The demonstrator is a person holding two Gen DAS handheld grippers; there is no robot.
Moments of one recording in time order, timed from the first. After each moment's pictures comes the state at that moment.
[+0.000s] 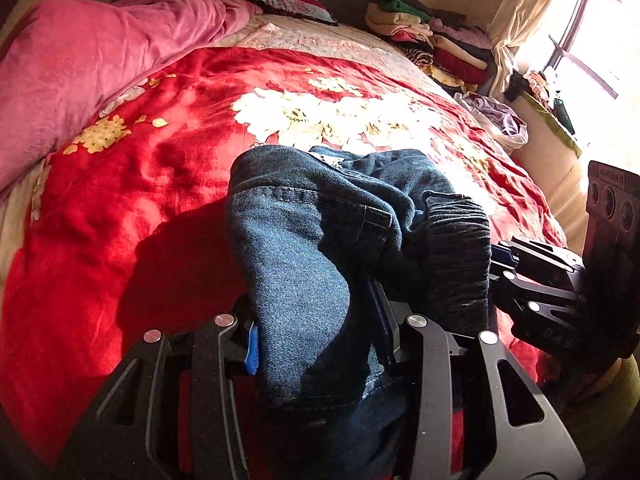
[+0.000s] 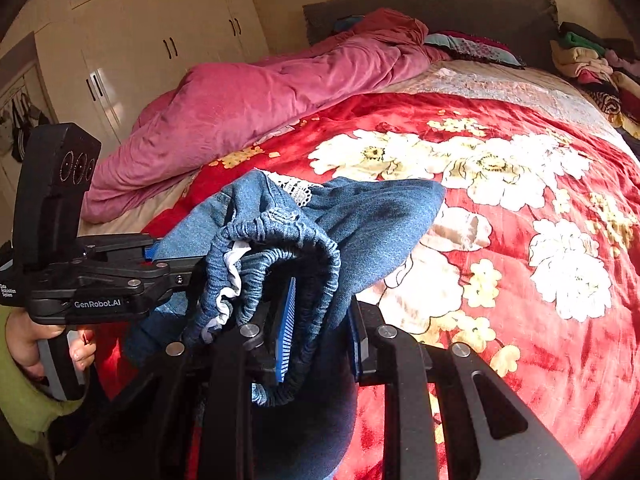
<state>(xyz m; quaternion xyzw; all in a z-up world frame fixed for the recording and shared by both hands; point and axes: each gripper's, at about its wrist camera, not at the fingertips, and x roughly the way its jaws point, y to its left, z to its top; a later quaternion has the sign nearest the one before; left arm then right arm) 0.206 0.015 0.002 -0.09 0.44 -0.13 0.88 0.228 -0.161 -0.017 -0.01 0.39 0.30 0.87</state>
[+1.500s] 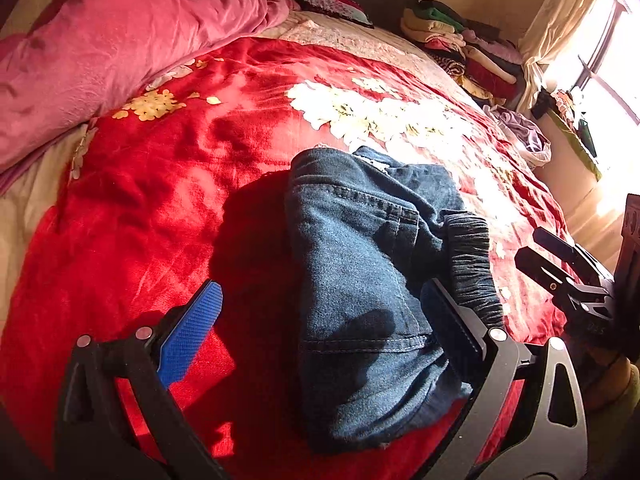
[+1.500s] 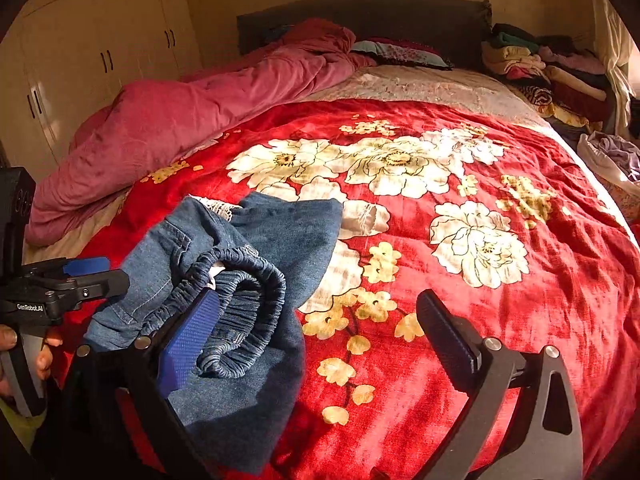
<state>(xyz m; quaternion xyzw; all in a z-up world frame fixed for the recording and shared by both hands) 0.182 0.043 0.007 -0.11 0.44 -0.08 0.89 0.210 -0.198 -0.002 -0.02 0.37 0.17 0.91</state>
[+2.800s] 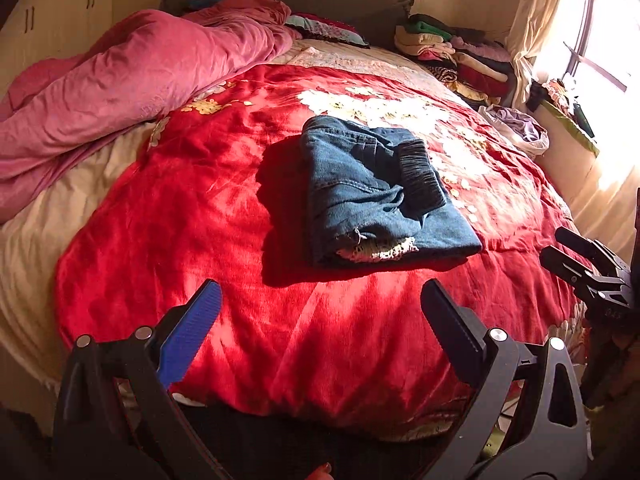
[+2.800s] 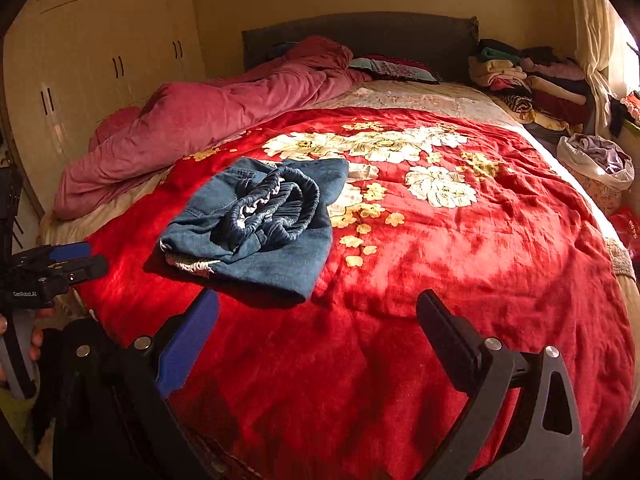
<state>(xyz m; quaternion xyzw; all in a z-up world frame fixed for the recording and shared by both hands) 0.033 0.036 0.023 -0.07 0.40 -0.05 0.91 0.057 -0.216 0.008 -0.02 0.35 0.16 0.92</state>
